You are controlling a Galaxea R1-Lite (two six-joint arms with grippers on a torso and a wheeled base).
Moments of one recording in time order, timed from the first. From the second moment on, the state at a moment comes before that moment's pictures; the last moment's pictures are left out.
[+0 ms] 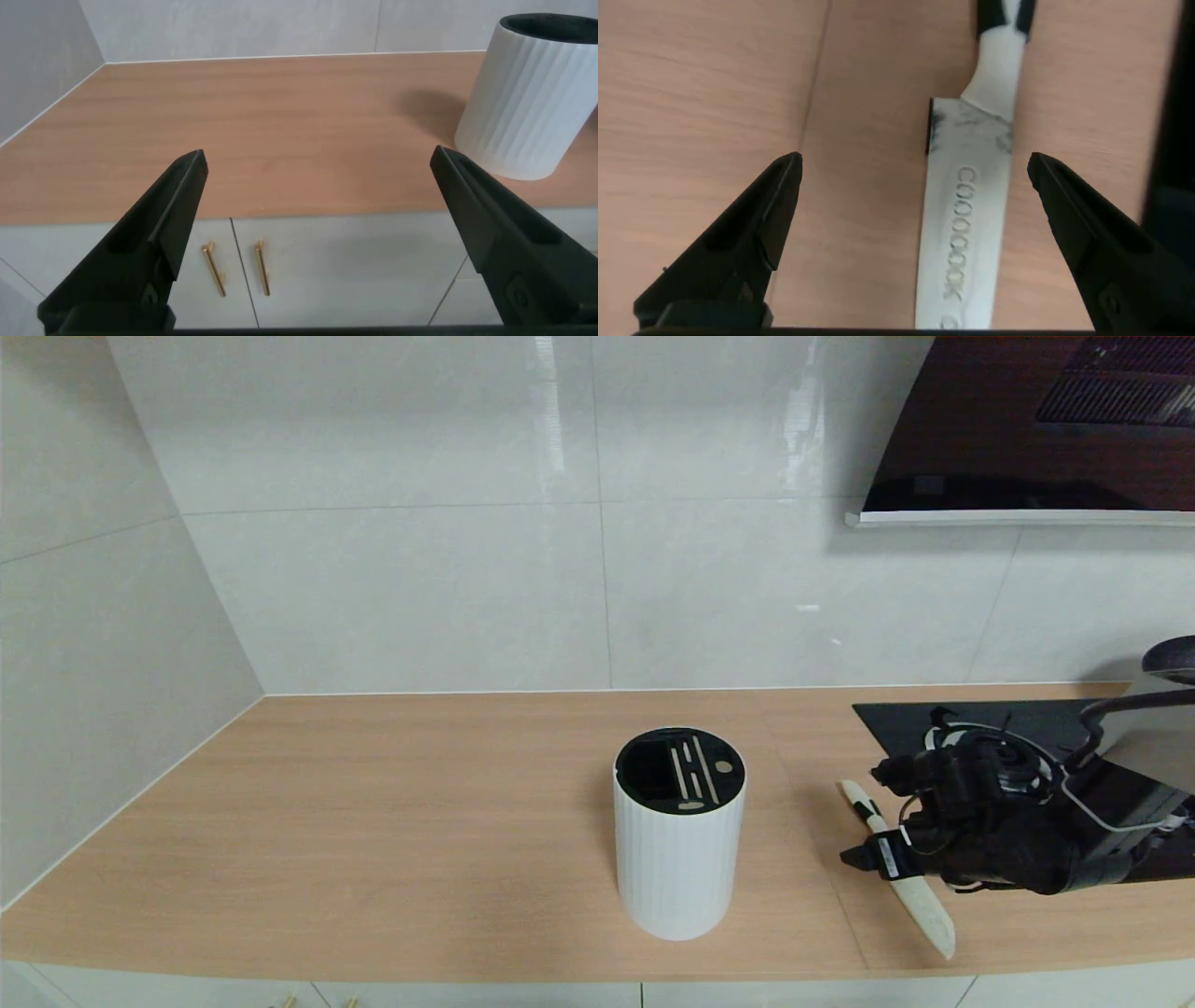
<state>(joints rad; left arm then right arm) 0.00 0.00 0.00 0.00 -0.03 0.01 0.13 2.22 -0.81 -0.58 0.00 -0.07</state>
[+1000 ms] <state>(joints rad) 0.00 0.00 0.00 0.00 -0.03 0.01 0.06 2.33 -0.90 -0.61 0.00 -0.07</state>
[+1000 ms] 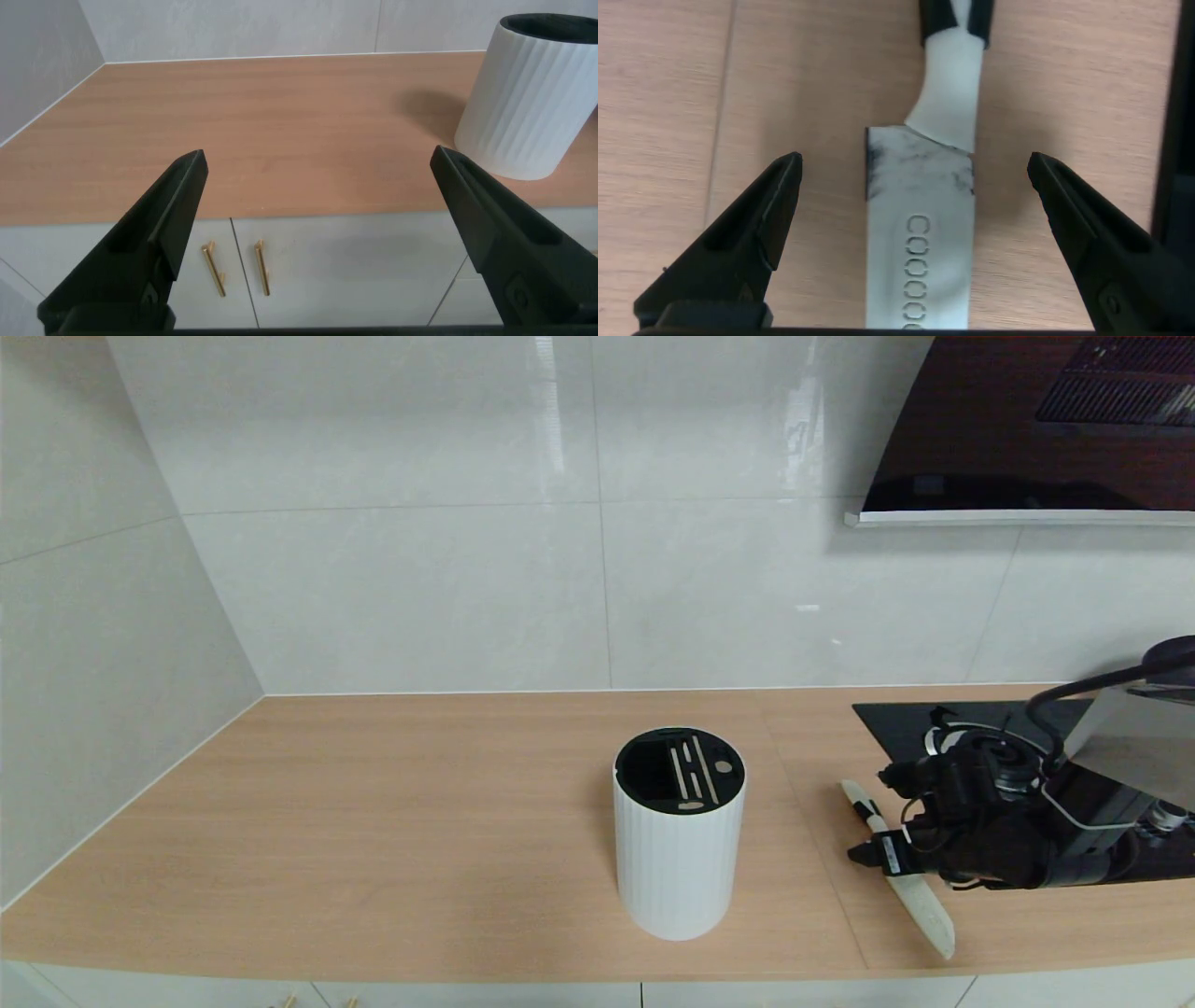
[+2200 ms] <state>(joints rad) 0.00 0.00 0.00 0.01 -0.03 0.02 0.06 2.34 -0.90 -0.61 0.00 -0.07</state>
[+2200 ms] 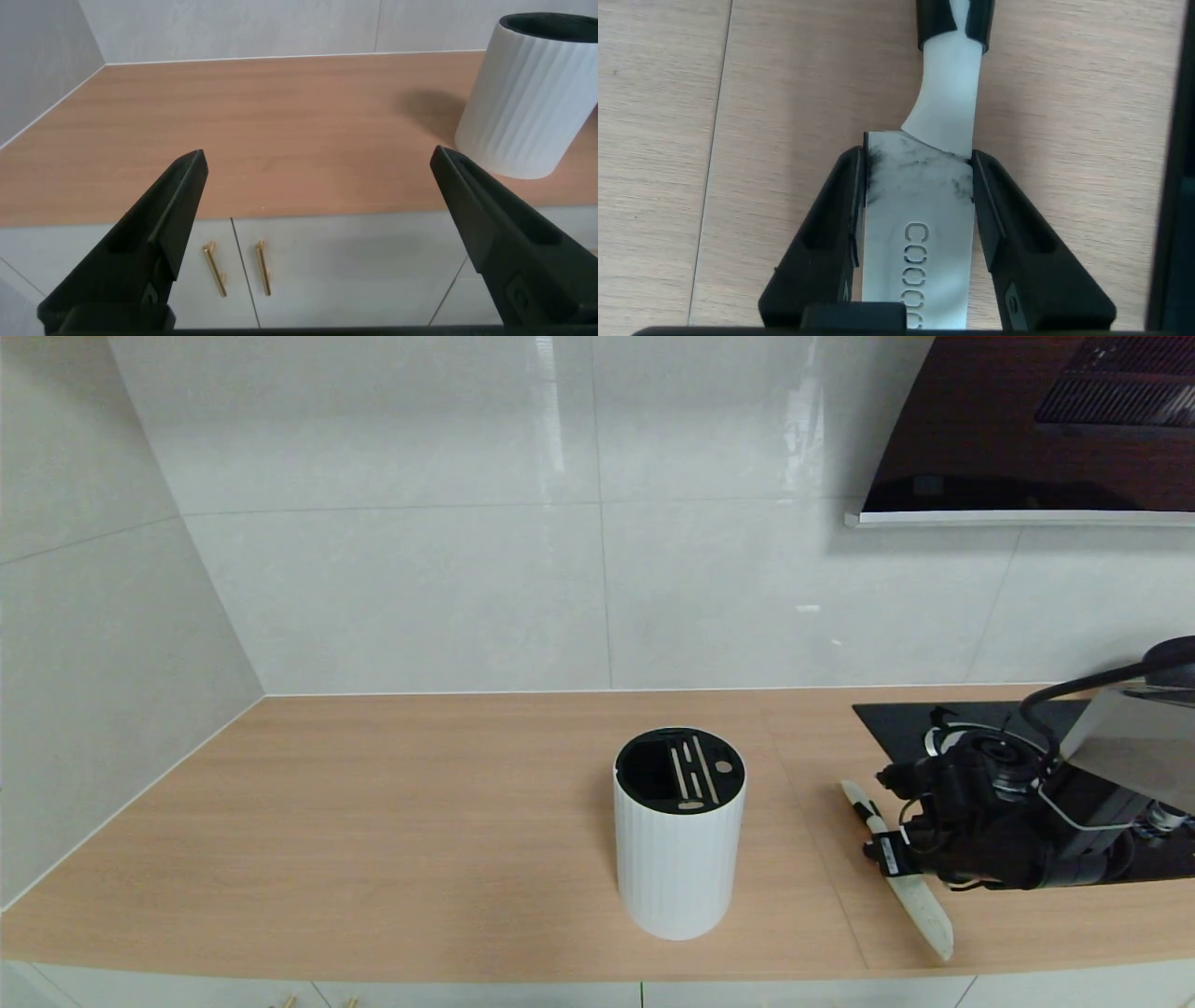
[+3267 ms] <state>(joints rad) -0.03 0.39 -0.33 0.11 -0.28 -0.08 0.25 1.71 -0.80 -0.54 -0.10 -0.05</state>
